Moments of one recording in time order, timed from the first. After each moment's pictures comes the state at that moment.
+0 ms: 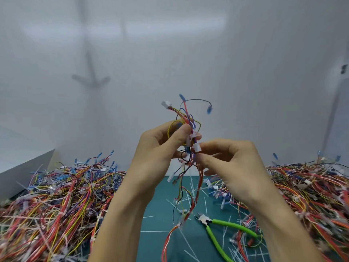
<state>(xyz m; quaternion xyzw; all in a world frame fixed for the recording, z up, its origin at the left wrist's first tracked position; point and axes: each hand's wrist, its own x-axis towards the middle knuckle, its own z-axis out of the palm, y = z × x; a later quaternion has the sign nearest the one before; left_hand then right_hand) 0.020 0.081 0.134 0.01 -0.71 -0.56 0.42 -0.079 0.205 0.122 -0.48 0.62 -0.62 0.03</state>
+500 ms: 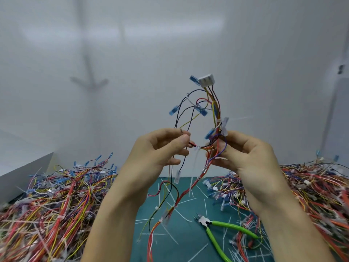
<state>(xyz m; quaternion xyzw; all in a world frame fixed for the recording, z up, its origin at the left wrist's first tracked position) 0.032 0.075 0.137 0.07 -0.74 -0.57 0.36 -0.084 0.210 0.125 -0.40 0.51 -0.76 0.07</state>
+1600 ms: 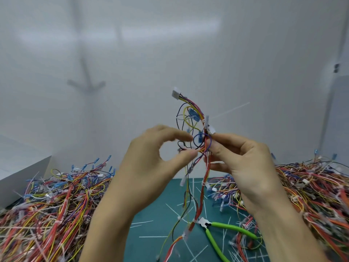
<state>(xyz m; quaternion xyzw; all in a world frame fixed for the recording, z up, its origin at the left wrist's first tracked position) 0.043 0.084 0.142 0.07 -0.87 -0.23 0.44 -0.078 0.209 0.127 -0.37 0.50 -0.78 0.08</state>
